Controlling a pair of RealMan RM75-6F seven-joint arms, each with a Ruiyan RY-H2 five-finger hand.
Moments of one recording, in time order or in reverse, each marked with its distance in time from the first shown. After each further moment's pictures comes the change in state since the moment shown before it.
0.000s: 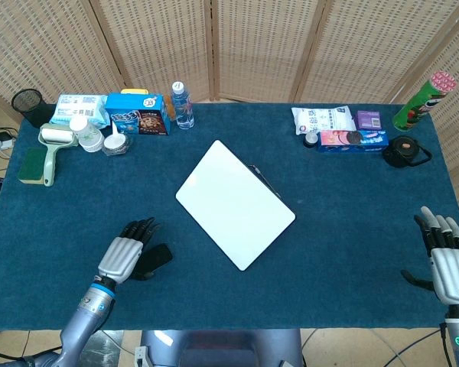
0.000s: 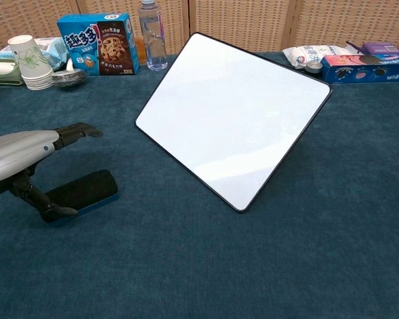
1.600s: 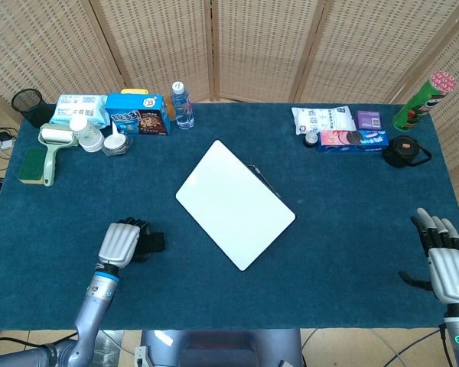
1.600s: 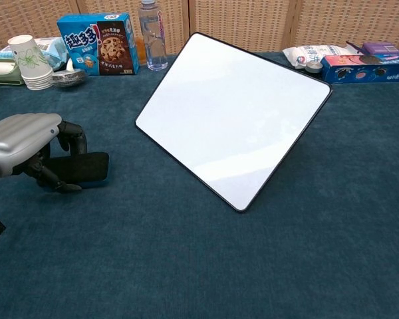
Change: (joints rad) left arm -0.054 -0.140 -0.022 0.181 -0.048 0.134 0.077; right arm 0.011 0.011 -0.009 0.002 0.005 -0.036 0.033
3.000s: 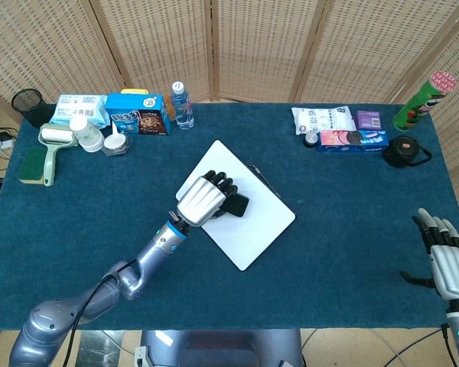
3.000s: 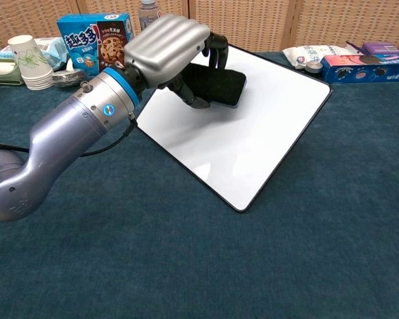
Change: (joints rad) left arm -0.539 -0.355 -0.143 0.791 0.402 0.028 -0.441; right arm 0.024 0.017 0.004 0.018 0.047 -0.078 0.074
